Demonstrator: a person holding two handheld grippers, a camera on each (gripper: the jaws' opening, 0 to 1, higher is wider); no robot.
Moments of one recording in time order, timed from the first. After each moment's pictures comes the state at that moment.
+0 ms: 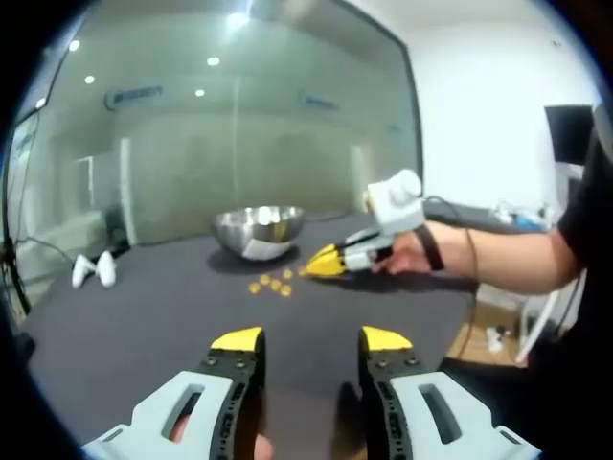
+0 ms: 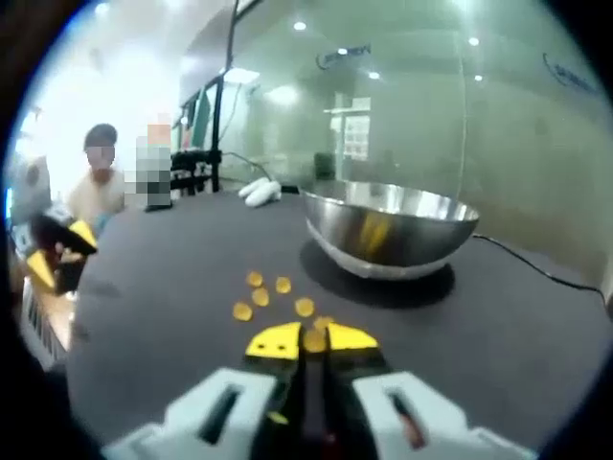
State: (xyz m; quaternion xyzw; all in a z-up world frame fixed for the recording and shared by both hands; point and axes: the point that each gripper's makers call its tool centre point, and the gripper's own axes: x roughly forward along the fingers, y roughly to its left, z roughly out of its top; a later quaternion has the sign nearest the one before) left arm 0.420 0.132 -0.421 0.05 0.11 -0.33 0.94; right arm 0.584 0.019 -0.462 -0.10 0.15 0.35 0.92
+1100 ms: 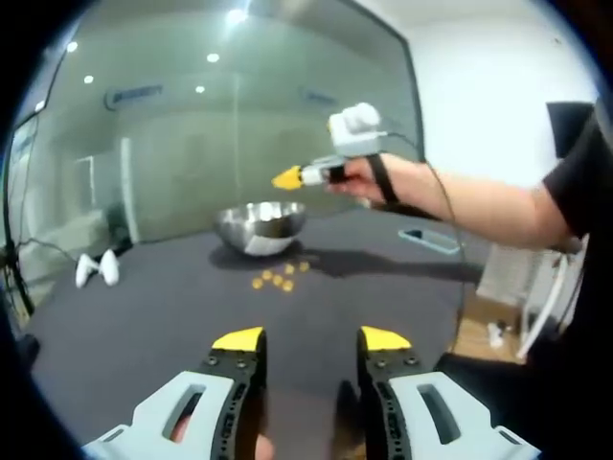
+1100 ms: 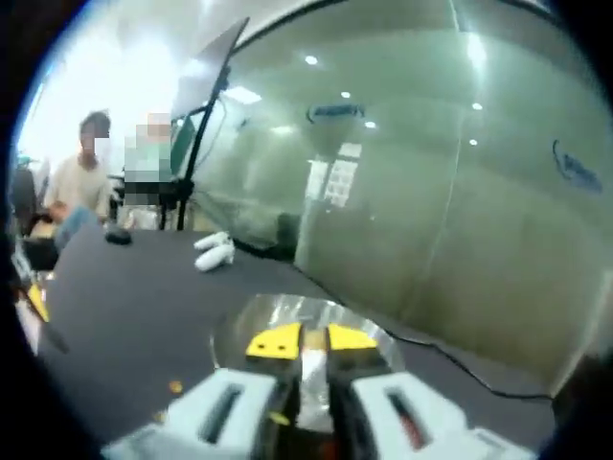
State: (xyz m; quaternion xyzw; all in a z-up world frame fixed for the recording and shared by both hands) left arm 0.416 0.136 -0.421 0.05 0.12 -0.32 0.94; right arm 0.692 0.022 -0.330 -0.18 0.01 0.29 0.94
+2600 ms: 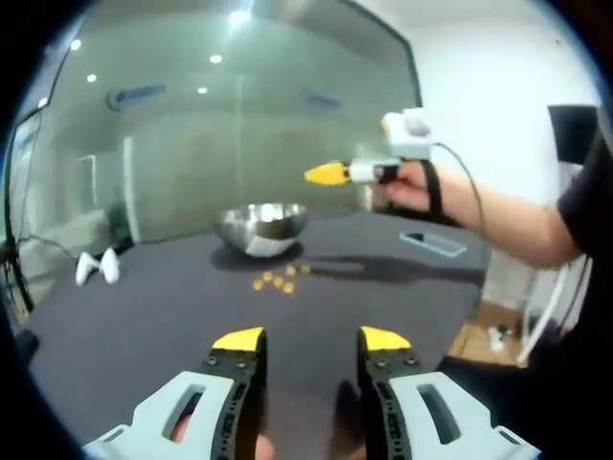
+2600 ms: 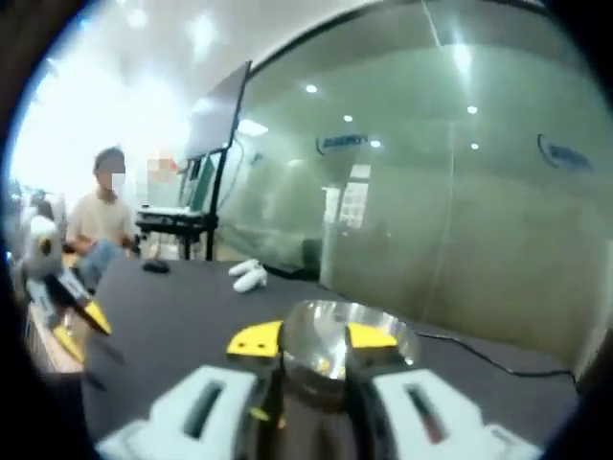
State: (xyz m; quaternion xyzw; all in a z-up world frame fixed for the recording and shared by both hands) left arm 0.418 0.136 -0.418 0.05 0.11 -0.31 0.94; right arm 0.590 -0.004 -0.327 -0.09 0.00 0.36 0.93
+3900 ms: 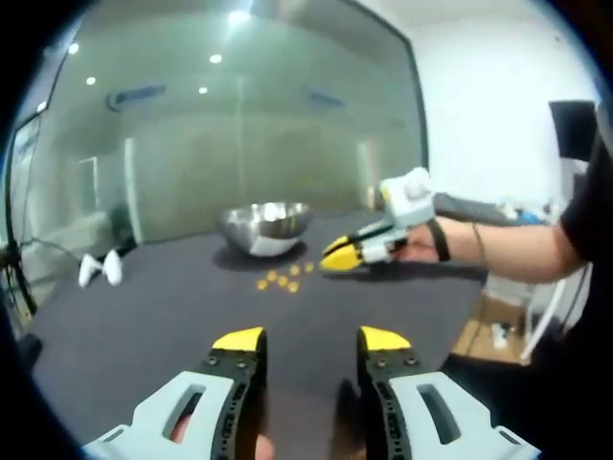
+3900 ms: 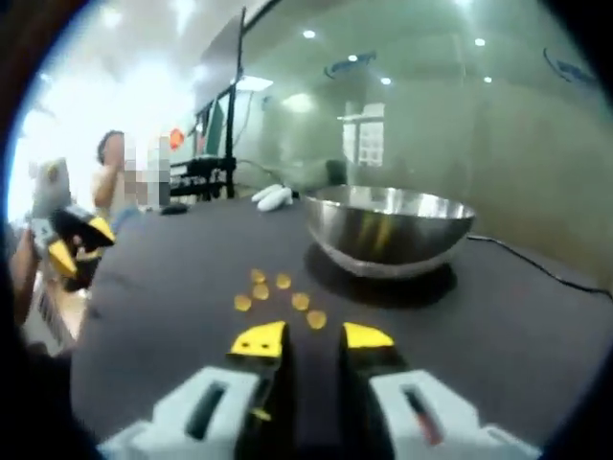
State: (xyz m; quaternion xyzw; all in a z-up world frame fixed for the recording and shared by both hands) left arm 0.419 0.138 -0.421 0.05 0.12 -0.31 0.94; right arm 0.598 0.013 -0.468 -0.09 0.14 0.39 0.91
